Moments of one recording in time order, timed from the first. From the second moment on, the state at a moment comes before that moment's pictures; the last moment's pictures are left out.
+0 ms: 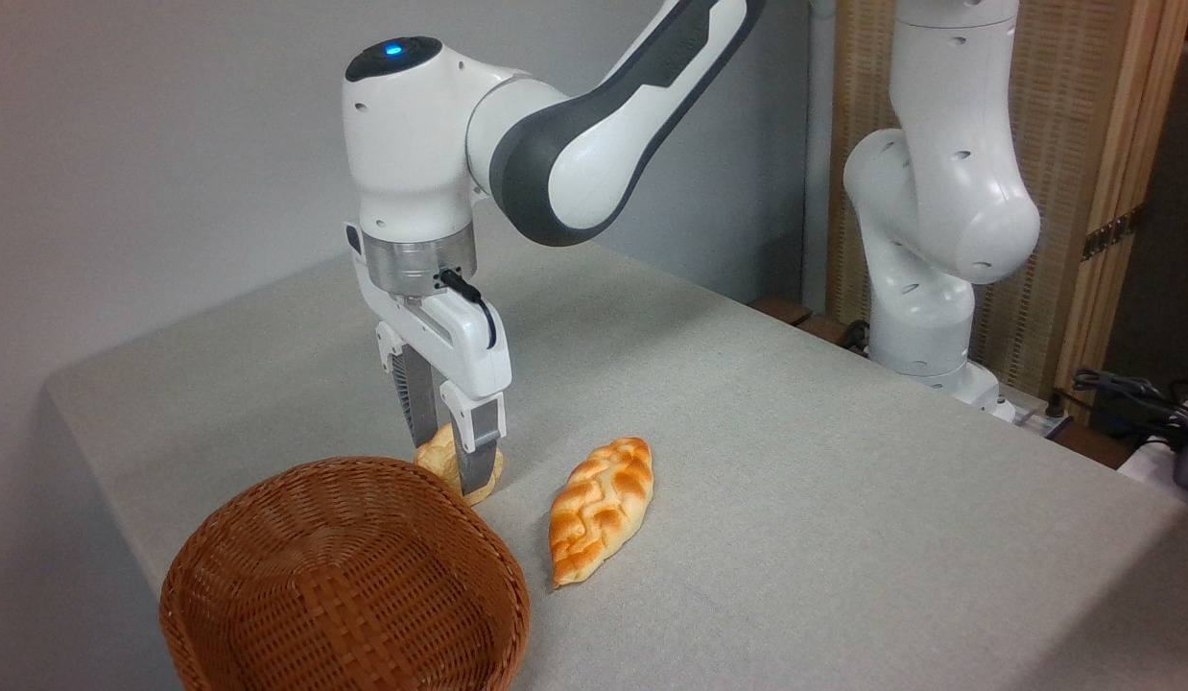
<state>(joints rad) -0.39 0.00 0.17 -2.10 -0.07 2.20 0.62</state>
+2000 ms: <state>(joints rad) -0.38 0.07 0.21 -1.99 -0.10 2.42 0.62</state>
